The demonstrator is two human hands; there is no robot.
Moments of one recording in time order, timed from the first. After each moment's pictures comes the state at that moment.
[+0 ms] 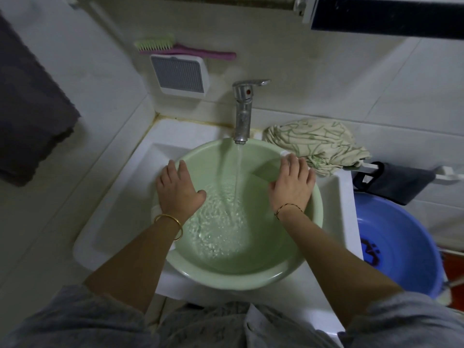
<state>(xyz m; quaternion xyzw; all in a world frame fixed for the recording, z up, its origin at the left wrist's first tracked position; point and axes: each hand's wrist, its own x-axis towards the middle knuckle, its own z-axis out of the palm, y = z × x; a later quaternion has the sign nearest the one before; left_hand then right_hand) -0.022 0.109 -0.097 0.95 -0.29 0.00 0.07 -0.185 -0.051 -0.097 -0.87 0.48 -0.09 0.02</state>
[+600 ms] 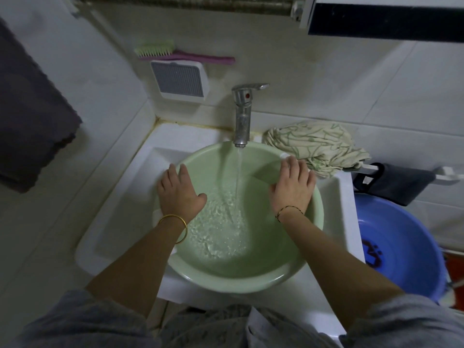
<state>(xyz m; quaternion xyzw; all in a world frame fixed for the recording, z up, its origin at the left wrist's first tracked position) -0.023 0.108 -0.095 0.95 -0.29 0.00 0.06 -0.185 -0.051 -0.096 -0.87 0.48 -0.08 0.02</state>
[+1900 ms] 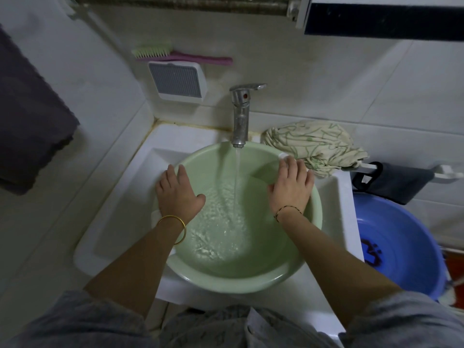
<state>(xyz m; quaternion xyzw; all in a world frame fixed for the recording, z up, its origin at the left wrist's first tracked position) -0.022 0.108 -0.096 0.96 -0.29 0.00 0.06 -0.185 -0.051 -0.095 -0.87 0.48 -0.09 0.02</state>
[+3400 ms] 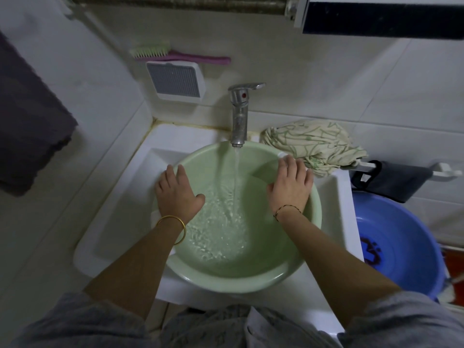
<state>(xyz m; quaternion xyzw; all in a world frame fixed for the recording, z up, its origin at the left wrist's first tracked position) -0.022 0.108 -0.097 0.95 -0.29 0.00 0.06 -0.185 -0.051 -0.097 -0.87 0.48 -0.10 0.02</state>
